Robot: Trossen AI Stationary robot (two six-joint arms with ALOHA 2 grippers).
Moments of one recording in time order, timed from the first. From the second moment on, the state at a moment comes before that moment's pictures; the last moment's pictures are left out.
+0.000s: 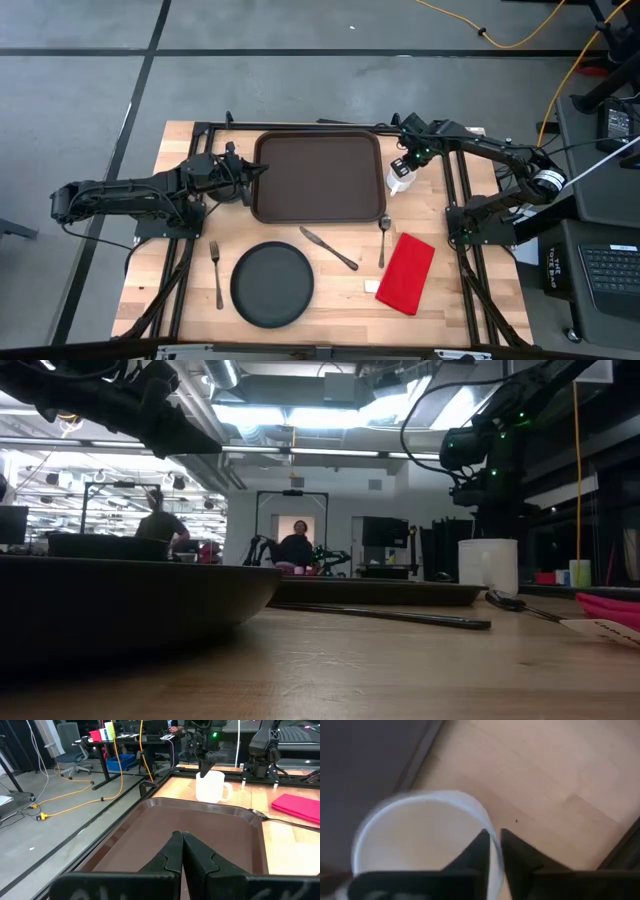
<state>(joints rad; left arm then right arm) 0.28 0.64 0.36 0.09 -0.17 0.02 -0.76 1.39 0.90 -0.87 0.05 0.25</state>
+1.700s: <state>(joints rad) 0.28 0.65 0.36 0.12 -0.17 0.00 -0.66 1.36 1.37 -1.03 0.16 0.36</state>
